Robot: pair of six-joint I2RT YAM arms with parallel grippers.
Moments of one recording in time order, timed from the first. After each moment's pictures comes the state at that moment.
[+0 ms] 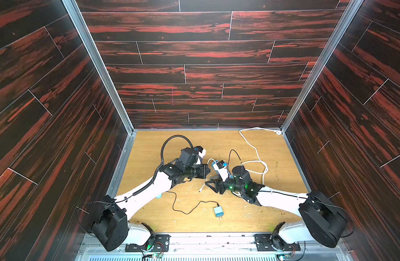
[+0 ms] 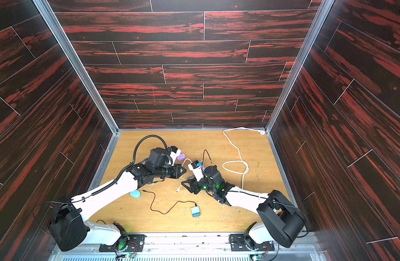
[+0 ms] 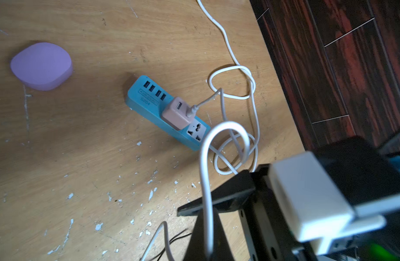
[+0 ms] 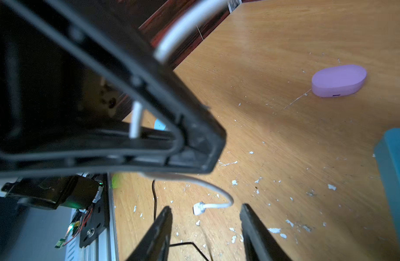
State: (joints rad) left arm -0.65 1.39 1.04 -0.33 0.34 -0.55; right arm 0.78 1.45 0.60 0.43 -0.43 0.34
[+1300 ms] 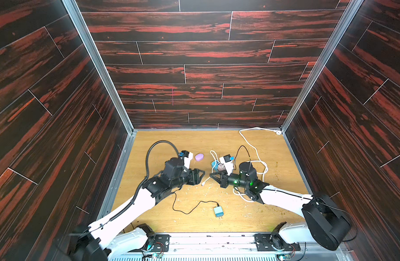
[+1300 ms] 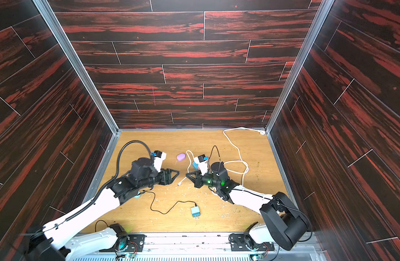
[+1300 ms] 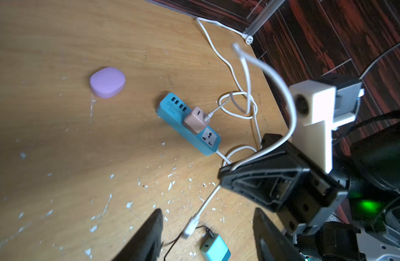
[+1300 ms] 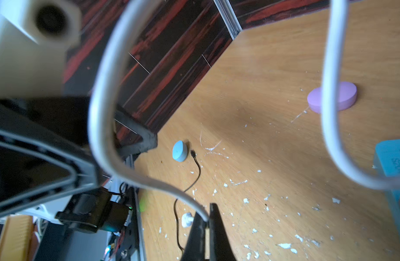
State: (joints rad) left arm -0.64 1.04 0.78 -0.27 0.18 -0.60; right arm 0.69 1.38 0.59 0.52 -0.54 0.52
